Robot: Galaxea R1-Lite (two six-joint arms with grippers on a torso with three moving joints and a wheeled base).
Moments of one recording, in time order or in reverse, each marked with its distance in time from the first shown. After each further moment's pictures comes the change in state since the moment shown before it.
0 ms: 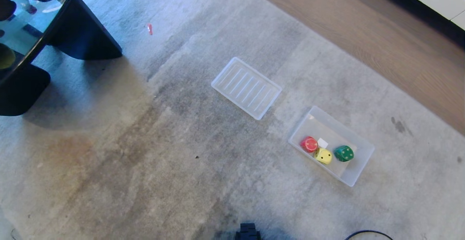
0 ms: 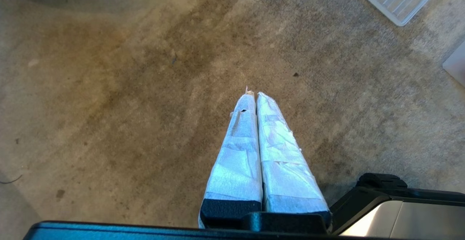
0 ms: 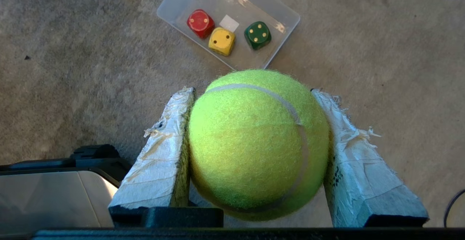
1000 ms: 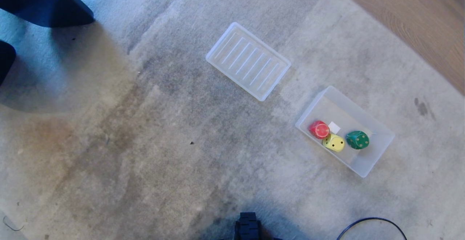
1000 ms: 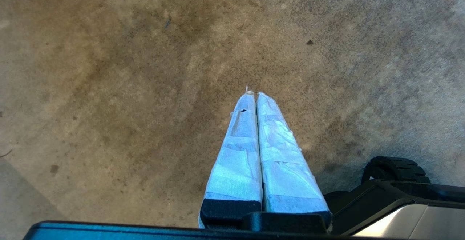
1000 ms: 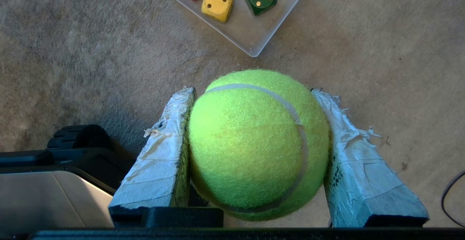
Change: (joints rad) left arm 0.000 0.000 0.000 0.003 0.005 -0.010; right arm 0.000 0.002 0.000 0.000 0.001 -0.009
